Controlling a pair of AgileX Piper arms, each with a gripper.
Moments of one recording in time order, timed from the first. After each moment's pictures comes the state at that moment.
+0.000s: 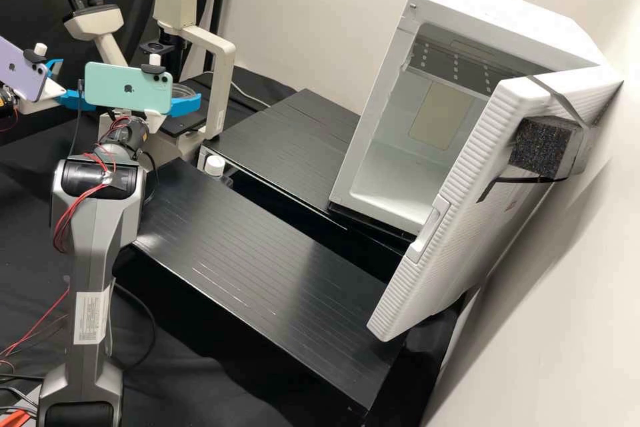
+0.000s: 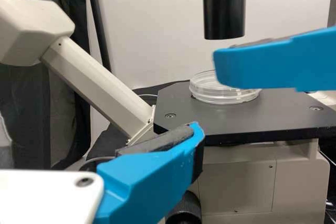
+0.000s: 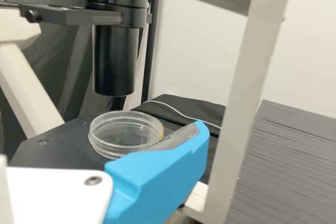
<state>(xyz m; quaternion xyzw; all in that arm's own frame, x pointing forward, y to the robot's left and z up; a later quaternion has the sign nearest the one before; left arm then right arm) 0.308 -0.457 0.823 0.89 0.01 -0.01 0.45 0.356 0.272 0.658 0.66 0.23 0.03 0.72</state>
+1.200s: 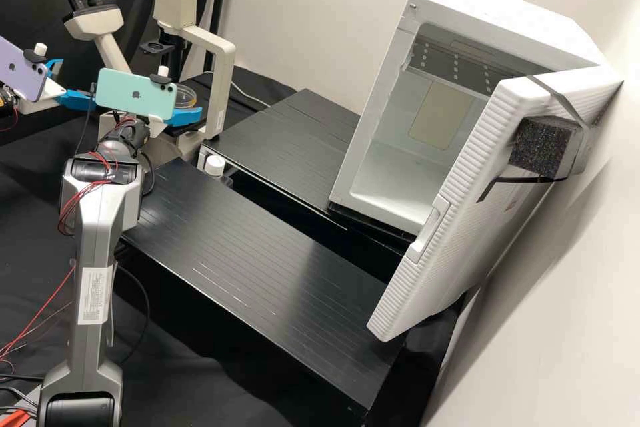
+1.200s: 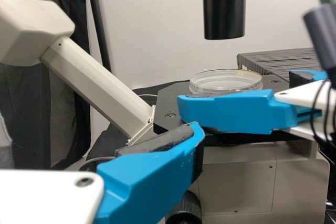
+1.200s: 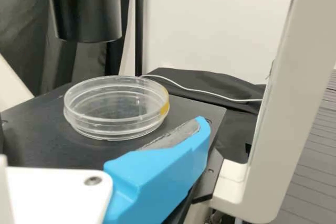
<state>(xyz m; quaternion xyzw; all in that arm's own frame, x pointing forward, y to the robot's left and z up) 0.308 -0.457 0.823 0.89 0.01 -0.01 0.45 0.406 0.270 0.604 0.68 0.20 -0.03 0.70</state>
